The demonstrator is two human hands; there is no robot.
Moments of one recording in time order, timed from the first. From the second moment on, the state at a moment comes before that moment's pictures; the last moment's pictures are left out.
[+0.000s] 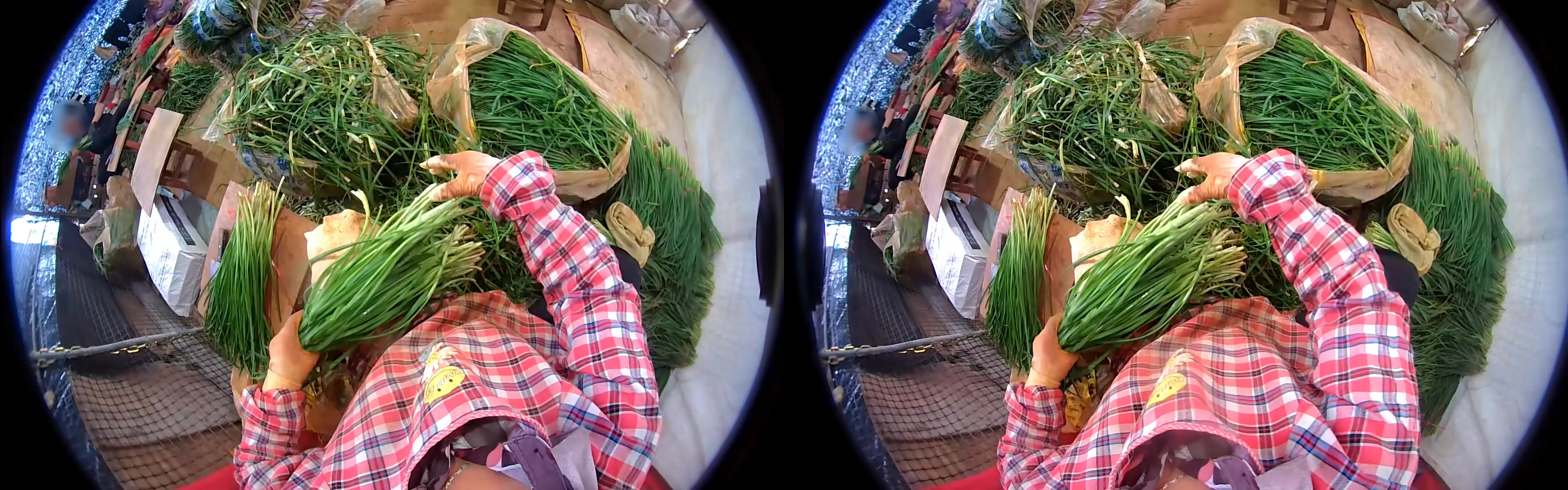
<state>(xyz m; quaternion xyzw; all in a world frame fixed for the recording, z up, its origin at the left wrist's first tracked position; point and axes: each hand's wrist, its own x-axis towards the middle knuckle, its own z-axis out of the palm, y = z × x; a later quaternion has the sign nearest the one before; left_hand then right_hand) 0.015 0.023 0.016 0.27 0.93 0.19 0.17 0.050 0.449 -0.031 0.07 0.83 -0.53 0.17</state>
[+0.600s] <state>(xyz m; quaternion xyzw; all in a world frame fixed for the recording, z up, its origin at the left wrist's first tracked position) -0.016 0.031 0.036 0.24 0.87 0.37 0.23 0.010 0.416 -0.045 0.18 0.66 -0.73 0.05</state>
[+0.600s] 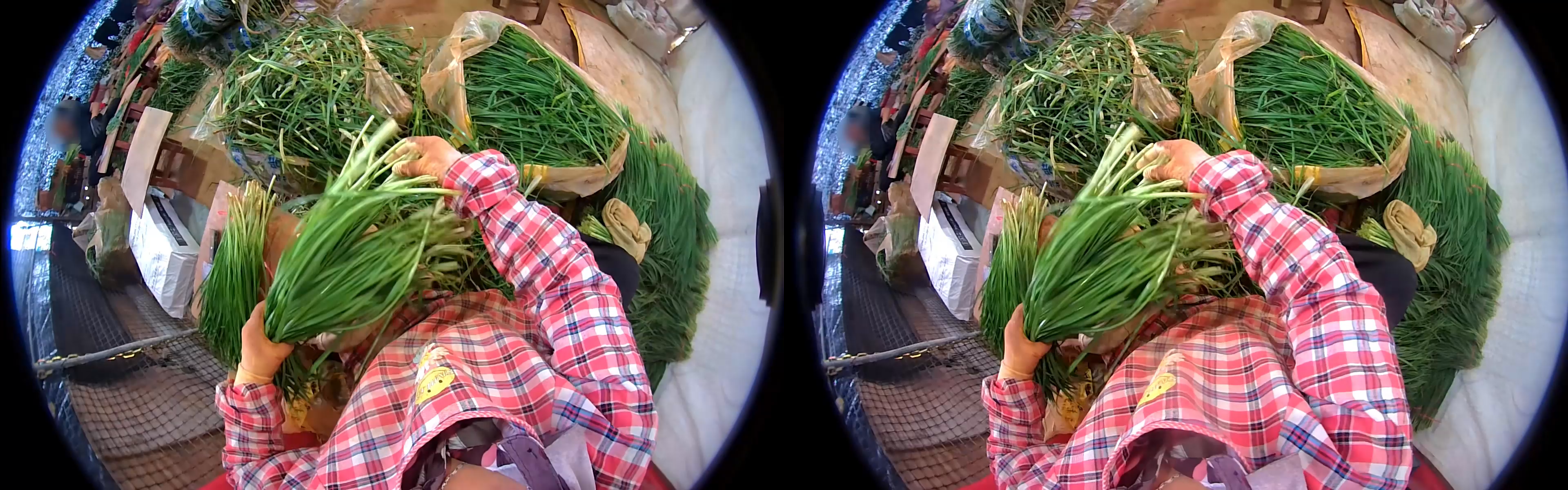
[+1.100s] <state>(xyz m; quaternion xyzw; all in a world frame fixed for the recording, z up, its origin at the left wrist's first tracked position) -0.003 0.013 -0.026 0.20 0.85 0.37 0.31 0.000 0.399 -0.059 0.03 0.98 -0.18 0.02</state>
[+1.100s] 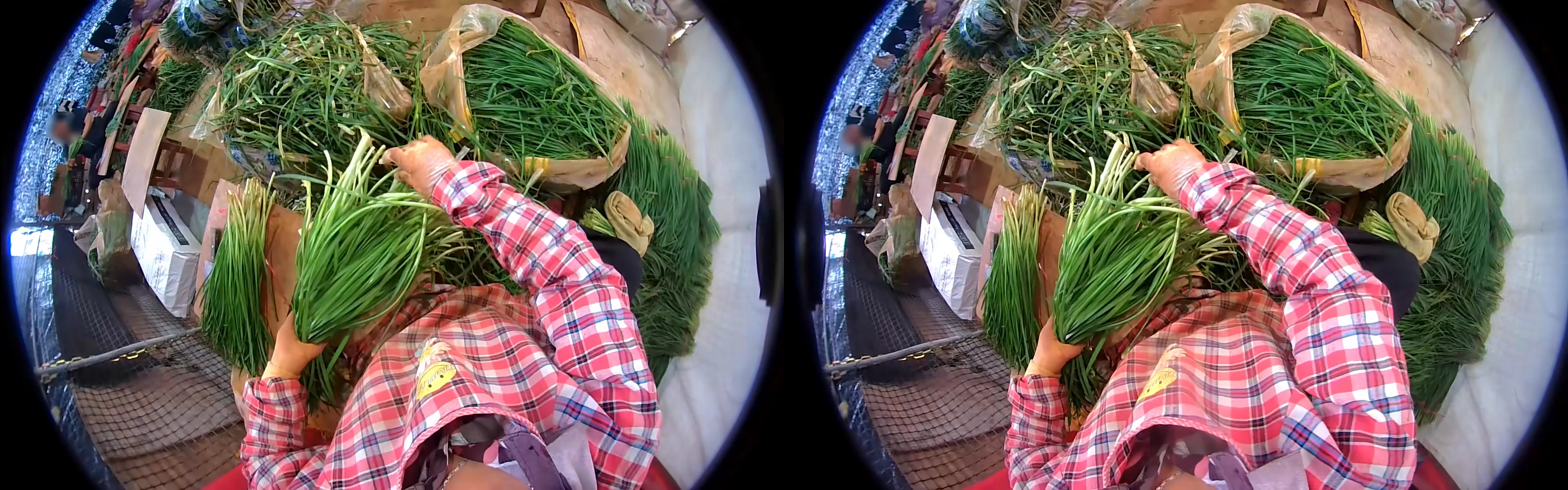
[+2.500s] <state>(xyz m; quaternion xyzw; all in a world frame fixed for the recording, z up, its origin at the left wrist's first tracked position) -0.019 -0.021 -0.084 0.22 0.79 0.41 0.40 0.052 0.534 -0.079 0.24 0.94 -0.23 0.10</state>
